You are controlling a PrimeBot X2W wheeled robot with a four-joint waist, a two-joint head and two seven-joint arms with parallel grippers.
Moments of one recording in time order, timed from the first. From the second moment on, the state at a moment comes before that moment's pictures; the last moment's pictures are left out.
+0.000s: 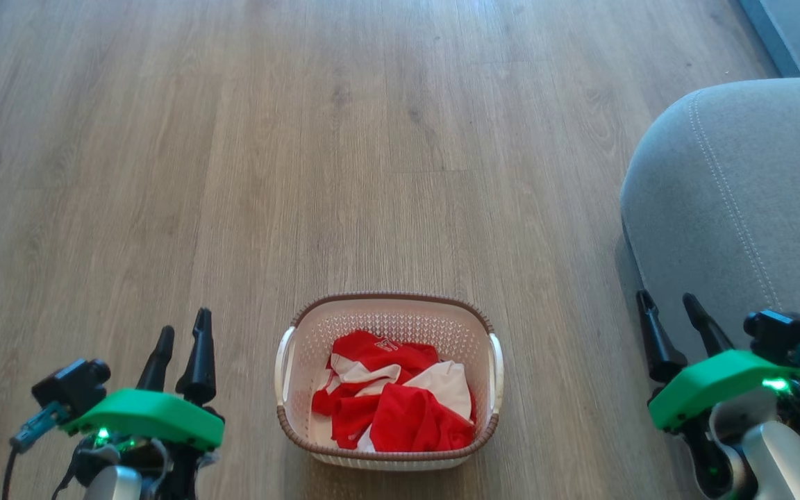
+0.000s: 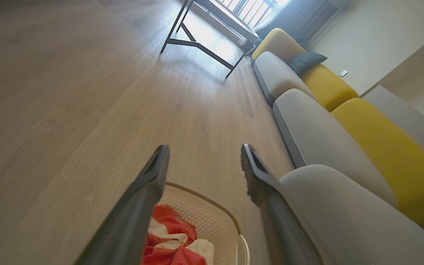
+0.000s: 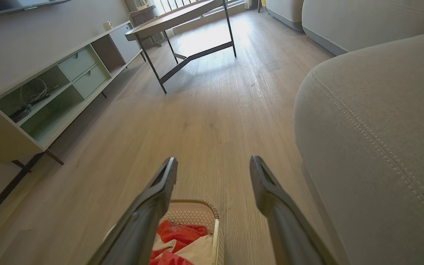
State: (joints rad) left arm -0.04 0.06 -0.04 0.31 -0.69 -0.12 -0.13; right arm -0.10 -0.23 0.18 0.24 0.63 0.12 -0.13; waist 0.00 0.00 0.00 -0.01
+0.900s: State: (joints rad) left arm -0.05 0.08 -0.06 0.32 -0.38 -0.12 -0.20; right arm -0.10 -0.26 0.25 0.26 0.50 0.12 -0.20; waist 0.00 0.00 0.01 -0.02
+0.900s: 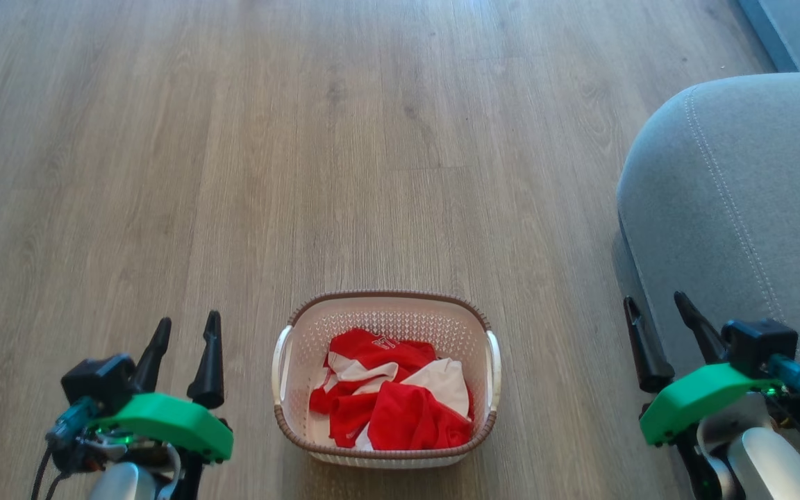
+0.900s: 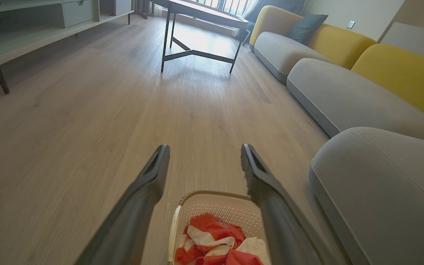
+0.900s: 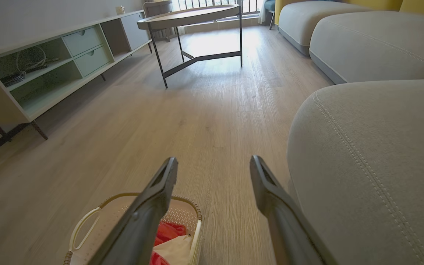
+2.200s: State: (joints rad) left arm -0.06 0.09 -0.09 0.37 -0.21 -0.12 -0.25; right arm -0.12 -0.29 0.27 0.26 0.34 0.12 -0.25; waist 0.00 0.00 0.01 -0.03
